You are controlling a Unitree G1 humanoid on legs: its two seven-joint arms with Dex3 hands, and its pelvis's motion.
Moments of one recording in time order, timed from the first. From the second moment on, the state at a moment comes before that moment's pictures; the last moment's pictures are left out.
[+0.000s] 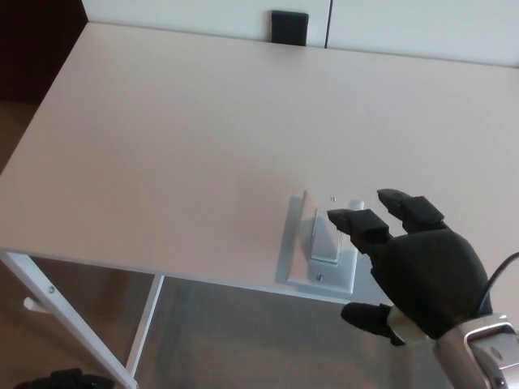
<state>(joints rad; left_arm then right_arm) 0.28 0.52 -0.07 0.39 0.16 -0.15 -0.22 0.05 -0.34 0.40 -0.27 -1.09 0.12 0.09</state>
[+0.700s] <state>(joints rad) 0.29 0.54 -0.09 0.37 0.18 -0.15 -0.22 0.04 -0.32 0.47 -0.24 -1.10 0.17 0.15</state>
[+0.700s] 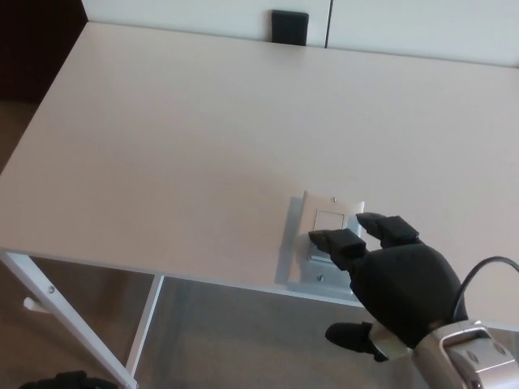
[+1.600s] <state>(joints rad) 0.27 0.57 -0.09 0.35 0.18 -0.15 -0.25 0.06 -0.33 0.52 -0.31 -1.17 0.20 0.17</state>
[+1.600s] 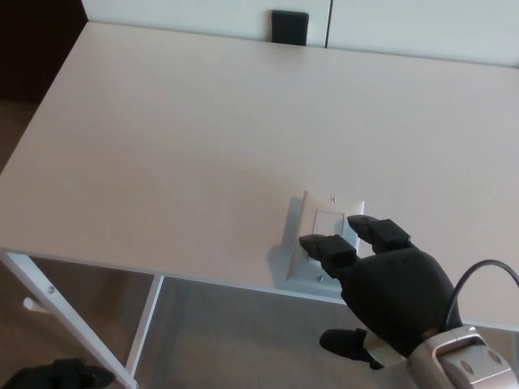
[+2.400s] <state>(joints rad) 0.28 0.60 -0.09 0.34 0.18 -0.14 -0.26 0.08 -0.34 0.50 -0.31 -1.31 0.23 0.15</state>
